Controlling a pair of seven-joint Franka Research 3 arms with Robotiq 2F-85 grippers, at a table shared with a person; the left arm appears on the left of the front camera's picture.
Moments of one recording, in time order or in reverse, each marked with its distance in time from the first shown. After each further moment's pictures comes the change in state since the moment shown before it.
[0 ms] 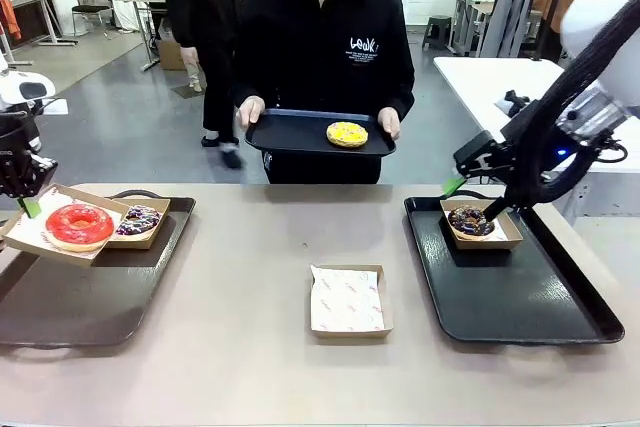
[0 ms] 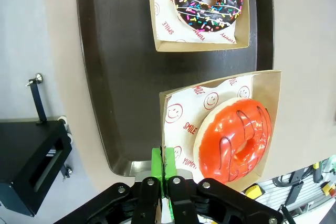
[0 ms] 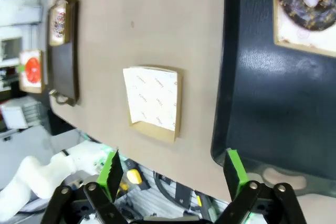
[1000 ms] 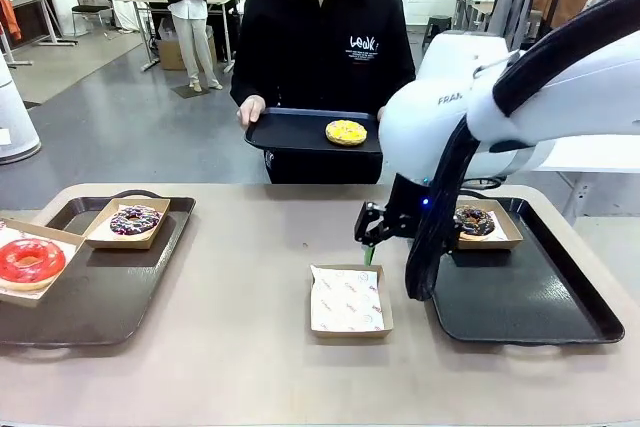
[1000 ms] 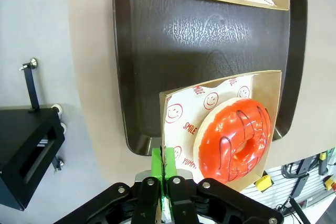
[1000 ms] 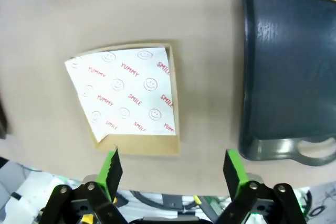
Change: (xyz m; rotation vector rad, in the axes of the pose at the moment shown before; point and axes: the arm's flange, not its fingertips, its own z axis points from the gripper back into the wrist) left arm -0.063 0.058 -0.027 -0.035 0.016 0.048; right arm -0.028 0.101 -0.141 -0.430 0.086 -0.094
